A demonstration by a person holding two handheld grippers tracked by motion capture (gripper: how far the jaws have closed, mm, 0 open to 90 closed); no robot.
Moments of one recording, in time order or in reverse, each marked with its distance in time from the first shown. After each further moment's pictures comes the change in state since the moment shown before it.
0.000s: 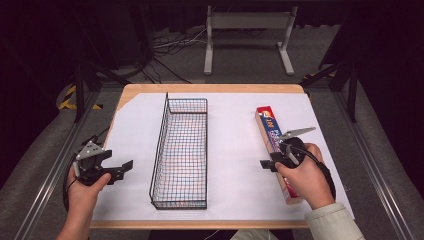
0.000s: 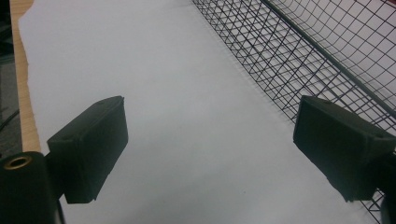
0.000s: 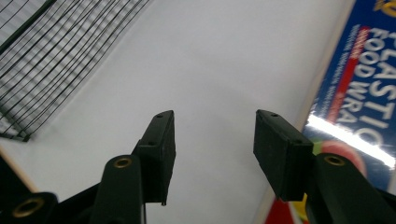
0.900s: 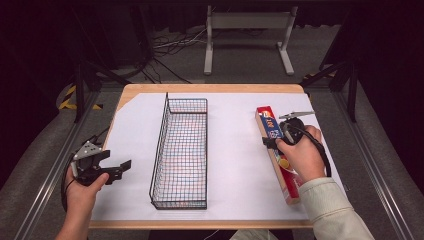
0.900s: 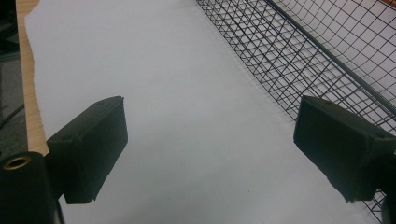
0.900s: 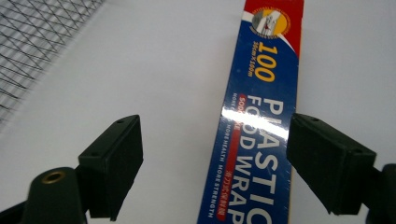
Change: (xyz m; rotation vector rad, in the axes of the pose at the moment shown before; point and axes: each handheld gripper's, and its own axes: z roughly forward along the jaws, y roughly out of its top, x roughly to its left) left arm 0.004 -0.001 -0.002 -0.006 0.003 -0.022; right arm -0.040 0.032 0.027 -0.070 -0.221 0.113
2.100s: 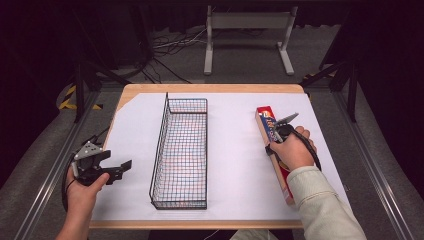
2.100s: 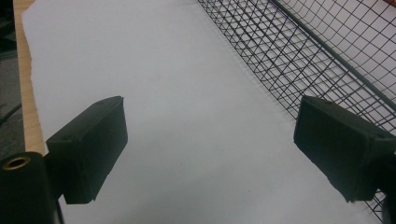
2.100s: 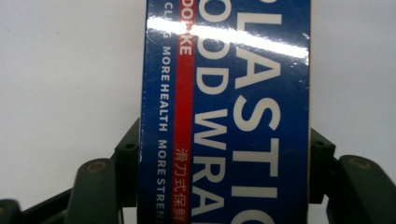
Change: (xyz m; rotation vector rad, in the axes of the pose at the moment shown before) left arm 0.001 -0.001 0.002 0.003 -0.001 0.001; right arm -0.008 -0.010 0.055 0.358 -0.159 0.145
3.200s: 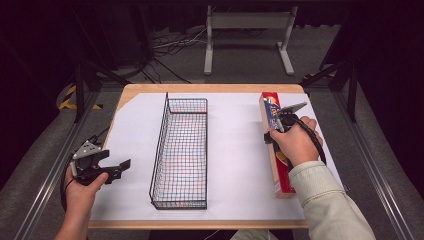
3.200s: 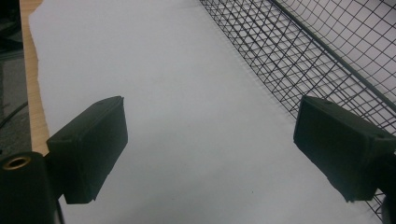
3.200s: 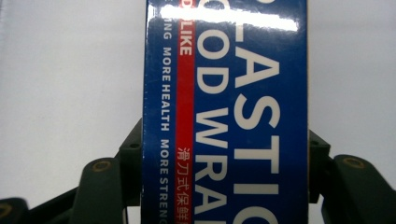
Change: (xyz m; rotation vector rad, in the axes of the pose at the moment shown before) left arm 0.001 0.002 -0.002 -0.008 0.005 -0.001; right arm 0.018 0.011 -0.063 -0.090 0.018 0.177
